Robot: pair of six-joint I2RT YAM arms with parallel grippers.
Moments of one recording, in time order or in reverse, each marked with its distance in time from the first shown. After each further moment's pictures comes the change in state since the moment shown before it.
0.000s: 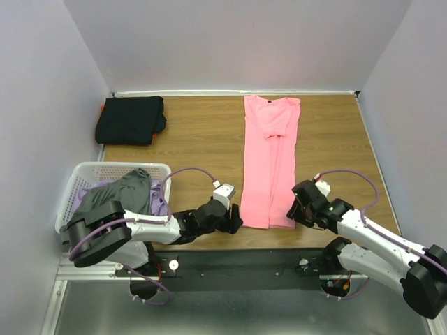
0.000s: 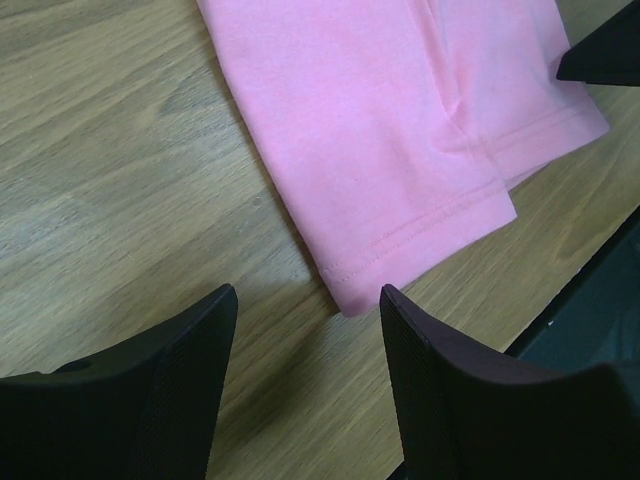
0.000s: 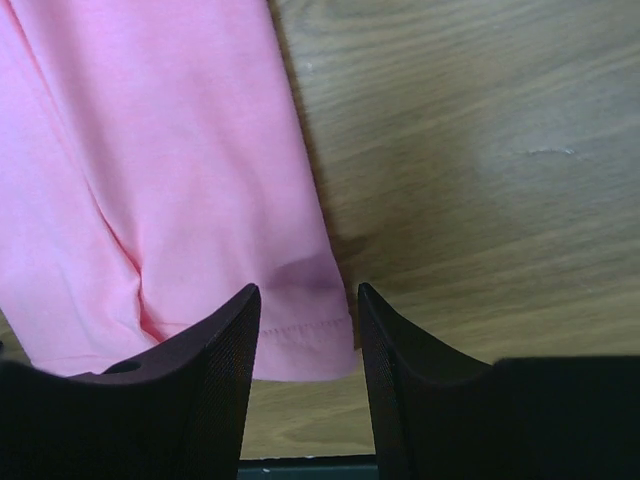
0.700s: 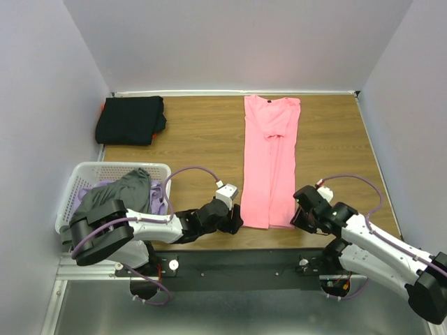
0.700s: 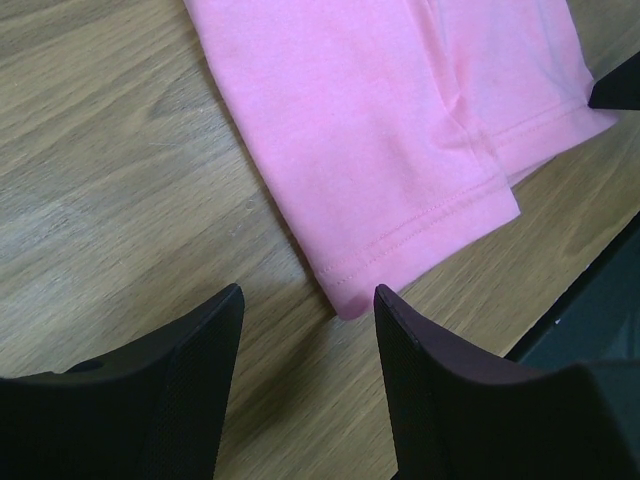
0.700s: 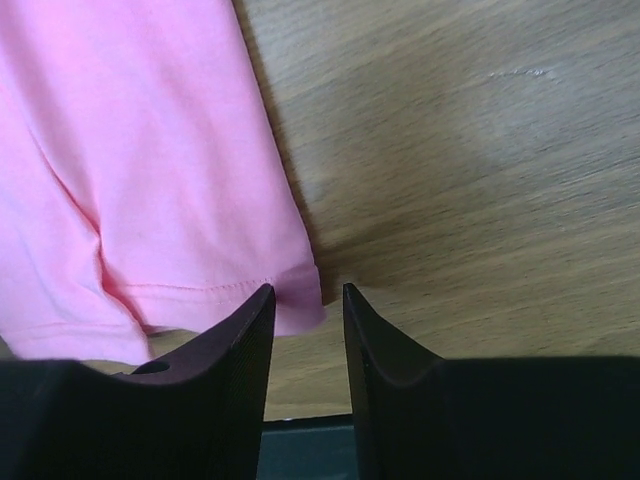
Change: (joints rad) left arm -0.008 0.024 0.031 -0.030 -0.001 0.025; right arm 0.047 -0.090 -0.009 -0.140 -0.002 0.080
